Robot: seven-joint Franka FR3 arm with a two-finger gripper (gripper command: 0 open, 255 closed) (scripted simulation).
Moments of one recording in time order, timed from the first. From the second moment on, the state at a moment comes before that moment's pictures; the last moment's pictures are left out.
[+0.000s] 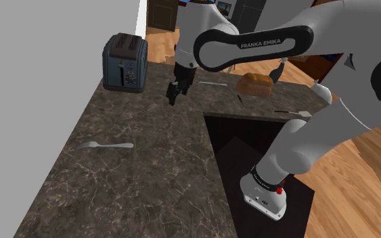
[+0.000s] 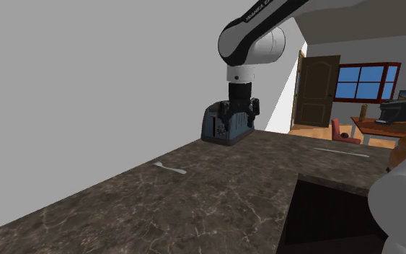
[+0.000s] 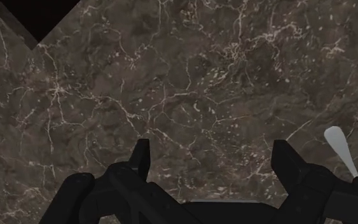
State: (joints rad) arm 0.17 -0.32 0.21 -2.28 0.00 2.03 0.16
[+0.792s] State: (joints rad) arm 0.24 0.07 0.34 -2.04 -0.14 2.17 0.32
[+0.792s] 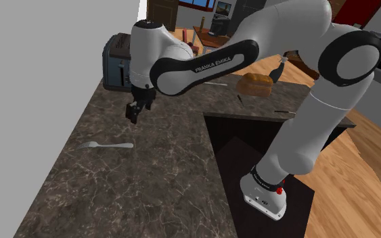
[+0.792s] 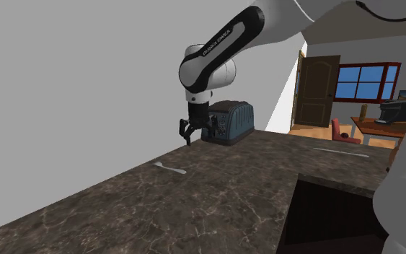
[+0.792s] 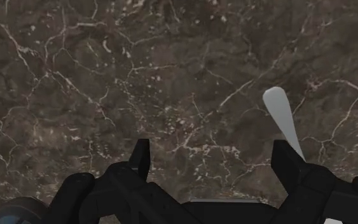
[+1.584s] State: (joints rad) arm 0.42 0.49 0.36 -1.64 -0.35 2.16 0.45
